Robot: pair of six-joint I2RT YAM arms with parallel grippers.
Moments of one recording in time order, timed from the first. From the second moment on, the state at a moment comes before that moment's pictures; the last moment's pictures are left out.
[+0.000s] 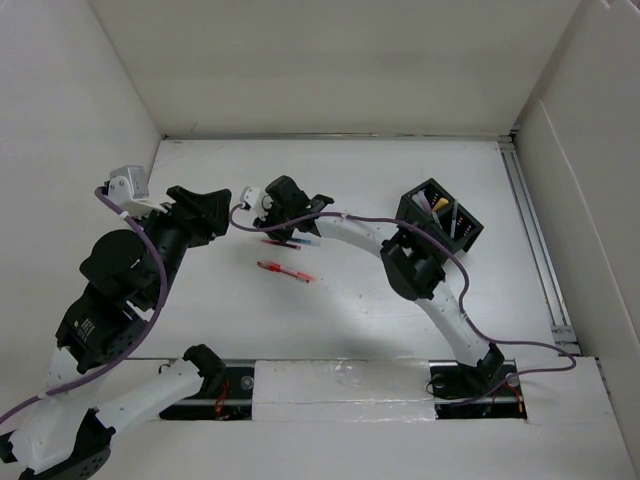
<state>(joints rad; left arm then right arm) -0.72 0.69 1.30 -0.62 -0.51 -0.54 0.86 2.45 2.10 -0.42 -0.17 -0.36</state>
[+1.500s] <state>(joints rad) -0.72 0.70 1.30 -0.64 -0.52 -0.48 0.81 2.41 1.97 -0.34 -0.16 -0.30</state>
